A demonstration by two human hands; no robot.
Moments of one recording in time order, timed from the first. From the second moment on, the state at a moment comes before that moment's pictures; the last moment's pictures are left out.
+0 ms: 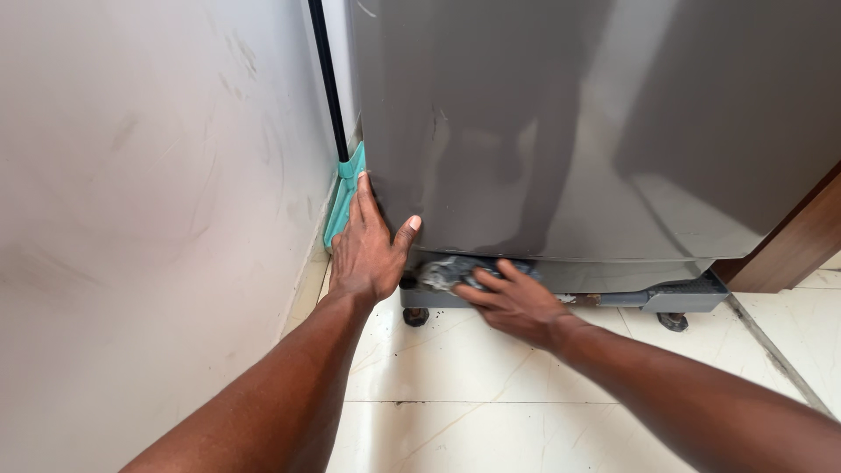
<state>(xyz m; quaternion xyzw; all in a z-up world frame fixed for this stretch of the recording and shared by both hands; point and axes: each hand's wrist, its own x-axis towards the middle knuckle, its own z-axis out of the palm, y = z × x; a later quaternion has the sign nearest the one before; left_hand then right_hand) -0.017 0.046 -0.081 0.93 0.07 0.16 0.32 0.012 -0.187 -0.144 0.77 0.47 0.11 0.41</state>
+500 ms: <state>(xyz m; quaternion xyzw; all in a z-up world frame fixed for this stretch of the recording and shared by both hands) -0.013 0.038 -0.054 0.85 0.16 0.29 0.40 -0.006 -0.324 -0.129 0.82 0.44 0.10 0.36</state>
